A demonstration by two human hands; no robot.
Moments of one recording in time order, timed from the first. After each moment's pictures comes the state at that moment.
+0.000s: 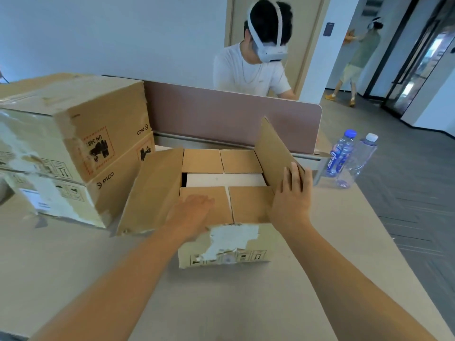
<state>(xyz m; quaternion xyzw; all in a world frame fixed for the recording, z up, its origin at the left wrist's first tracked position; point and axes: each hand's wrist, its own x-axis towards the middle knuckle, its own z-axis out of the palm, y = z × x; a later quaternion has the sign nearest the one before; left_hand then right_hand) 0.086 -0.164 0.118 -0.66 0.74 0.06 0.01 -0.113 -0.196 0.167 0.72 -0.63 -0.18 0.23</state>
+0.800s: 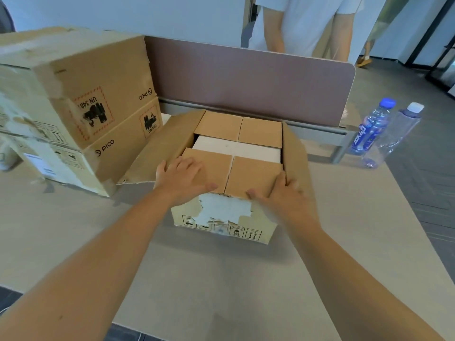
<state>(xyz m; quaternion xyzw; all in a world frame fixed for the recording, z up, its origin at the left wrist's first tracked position) 0.101 -0.181 0.114 -0.75 0.65 0.09 0.00 -0.109 -0.208 0.113 0.71 -0.69 0.01 -0.15</state>
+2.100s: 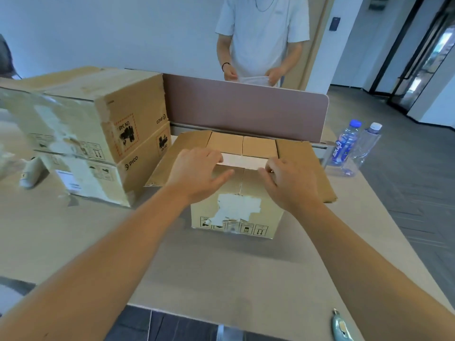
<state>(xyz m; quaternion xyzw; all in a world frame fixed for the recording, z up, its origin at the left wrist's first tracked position) 0.100 -0.105 0.194 -0.64 0.75 -0.09 -0.17 -0.093 -0.127 0.199 0.83 -0.51 0.20 0.07</state>
